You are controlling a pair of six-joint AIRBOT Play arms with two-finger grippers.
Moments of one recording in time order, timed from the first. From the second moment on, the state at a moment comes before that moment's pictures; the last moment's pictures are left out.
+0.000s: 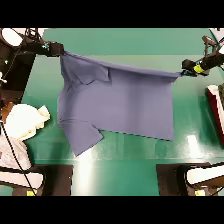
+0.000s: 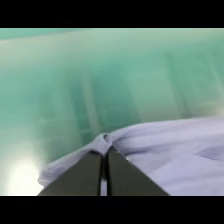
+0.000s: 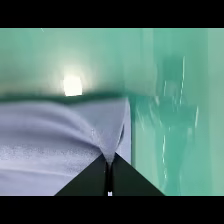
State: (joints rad) left arm -0.02 -1.59 1.73 1.19 -0.88 -1.31; right arm -0.19 -1.65 1.71 -1.33 1.22 1.60
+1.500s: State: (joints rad) left arm 0.10 -1.33 1.27 1.37 -1.42 -1.42; right arm -0.12 -1.42 1.47 -1.36 1.40 1.57
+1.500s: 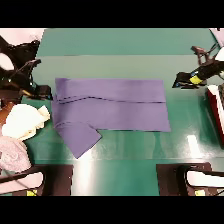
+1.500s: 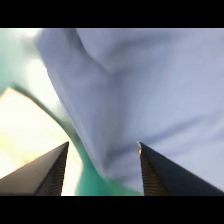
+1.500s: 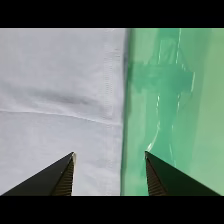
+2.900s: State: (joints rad) left arm 0.10 -0.81 0.38 1.06 -1.11 -1.67; right arm -0.12 -1.39 1.47 -1.35 1.37 1.52
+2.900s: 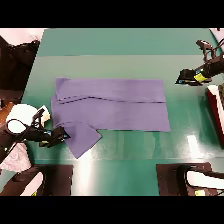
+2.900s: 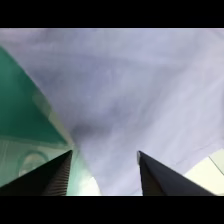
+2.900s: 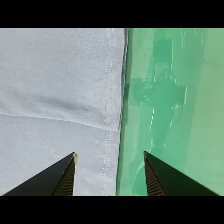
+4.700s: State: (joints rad) left arm 0.10 -0.81 0.52 1.00 -1.26 -1.46; right arm -0.22 -1.24 0.76 -1.14 1.32 1.36
